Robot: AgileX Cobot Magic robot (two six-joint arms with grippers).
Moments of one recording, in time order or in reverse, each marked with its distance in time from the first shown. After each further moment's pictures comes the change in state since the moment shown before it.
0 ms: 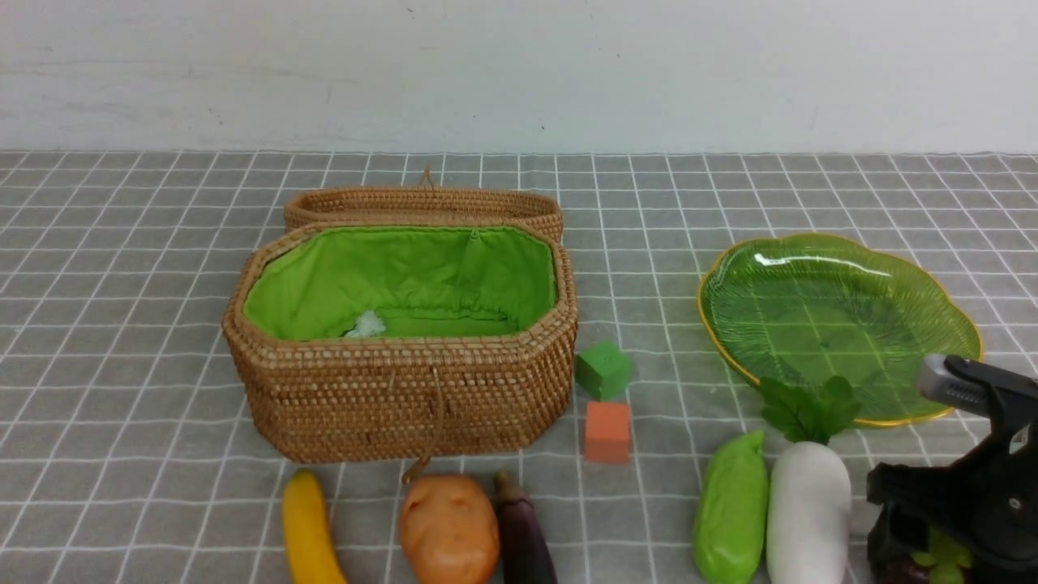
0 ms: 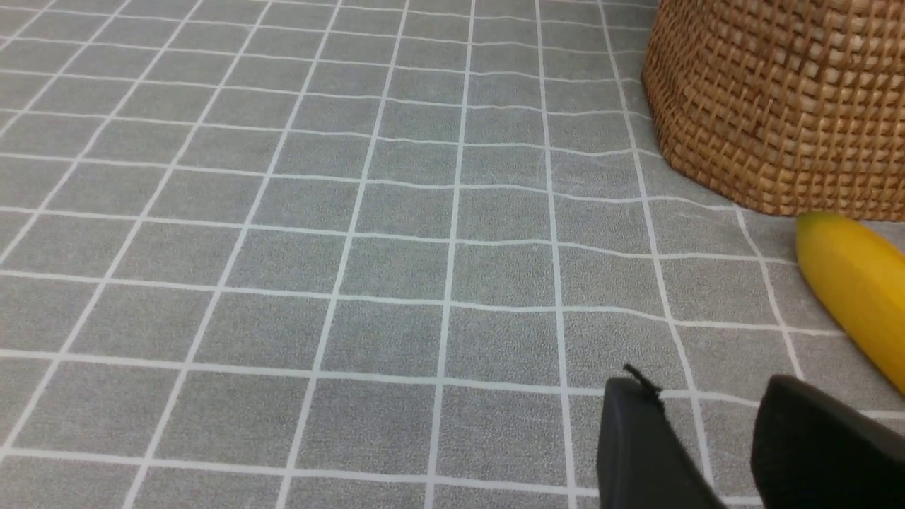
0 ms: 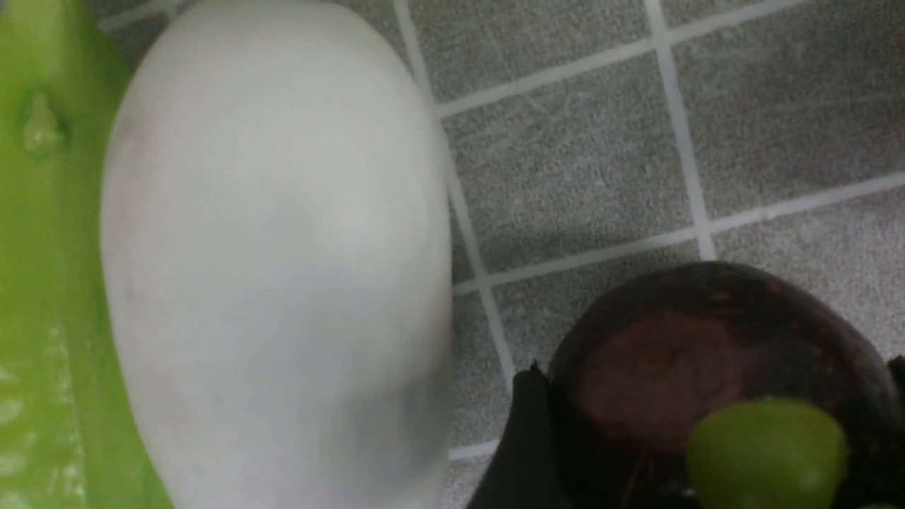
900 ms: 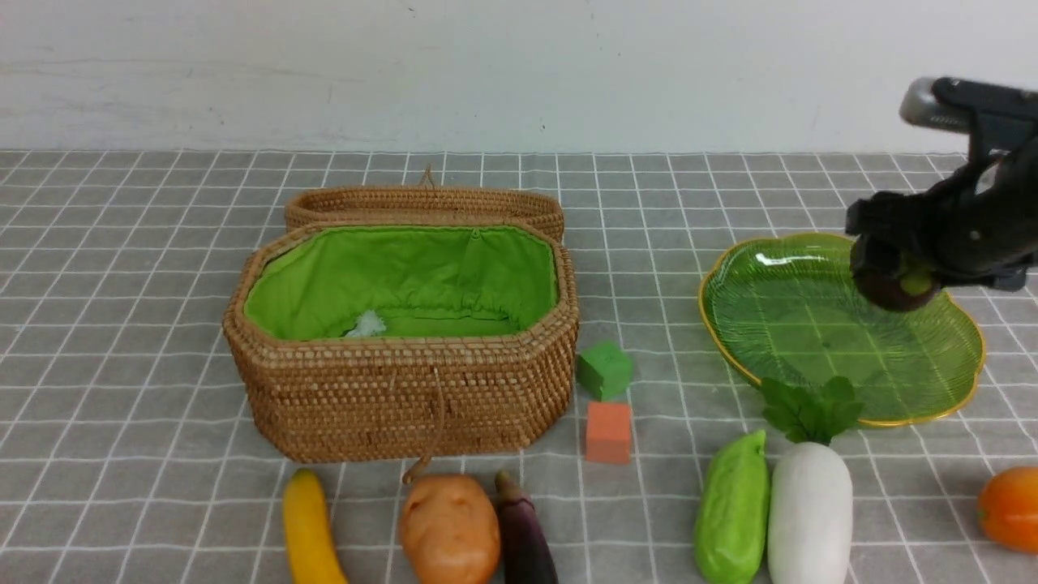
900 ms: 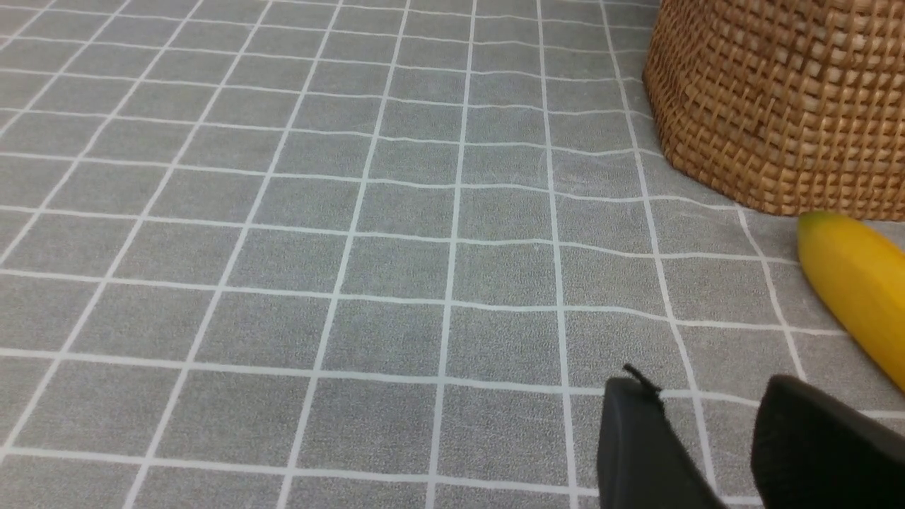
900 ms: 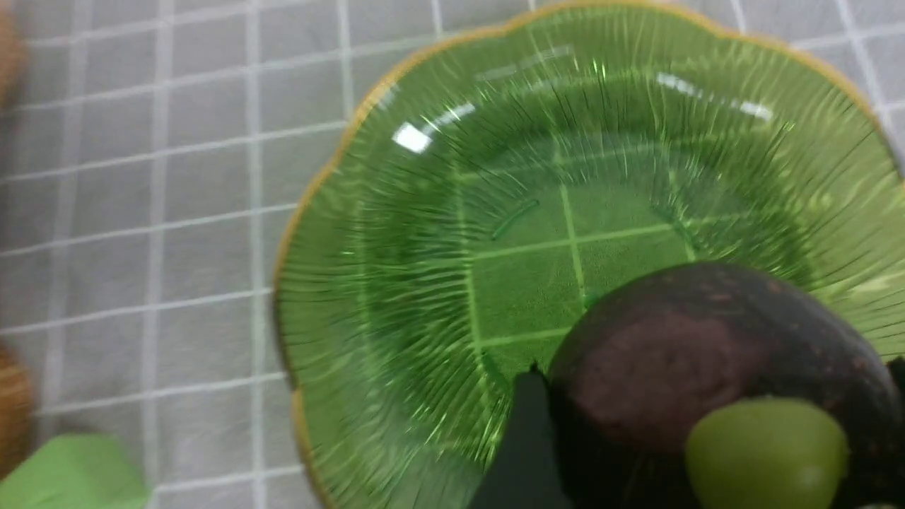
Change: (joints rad) right arm 0.003 0.190 -0.553 -0.255 -0.080 0.081; left arm 0.000 0.000 0.000 0.000 0.000 0.000
